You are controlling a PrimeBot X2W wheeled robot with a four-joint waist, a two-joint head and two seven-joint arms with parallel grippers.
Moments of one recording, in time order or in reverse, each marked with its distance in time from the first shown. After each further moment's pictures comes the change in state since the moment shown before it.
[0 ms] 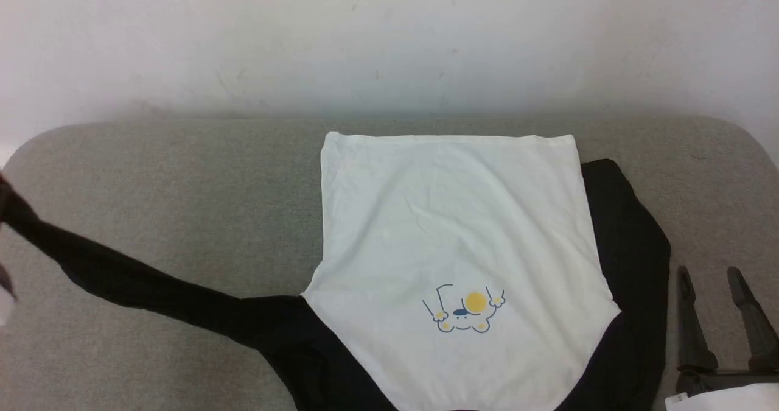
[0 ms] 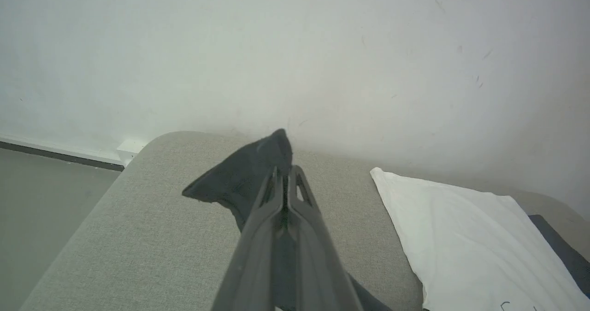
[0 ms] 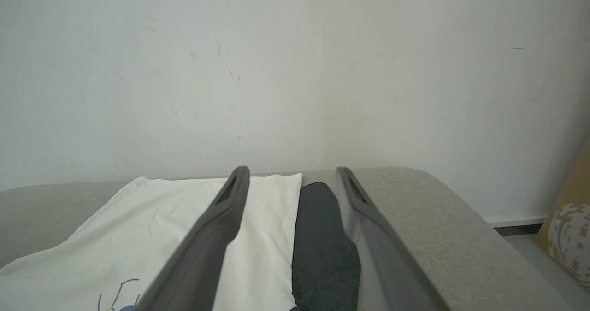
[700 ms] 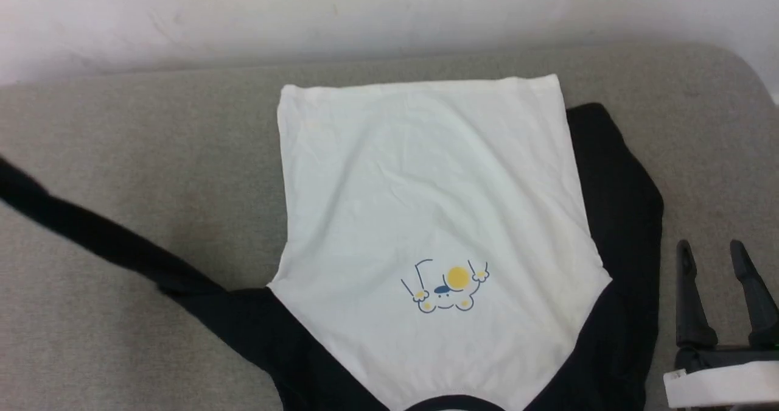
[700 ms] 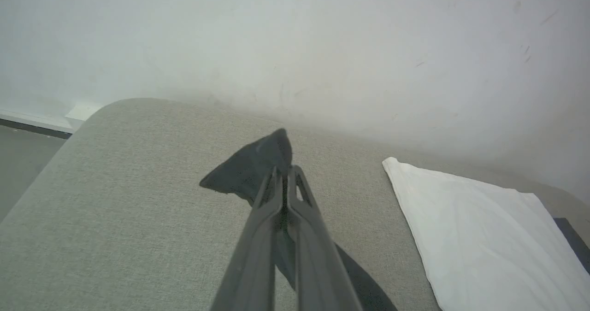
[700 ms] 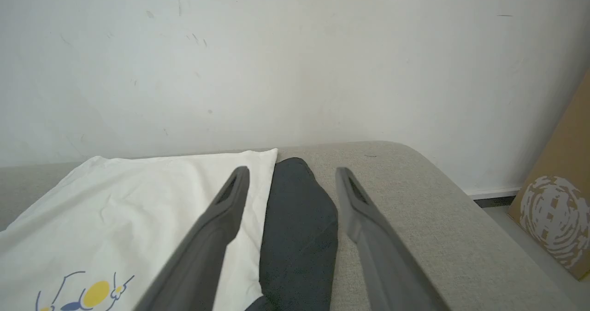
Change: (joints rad) left arm -0.276 -0.028 -0.086 0.322 -0.008 -0.117 -0.018; right arm -0.070 0.000 0.000 0.008 -0.017 0.000 -0.010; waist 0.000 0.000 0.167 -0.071
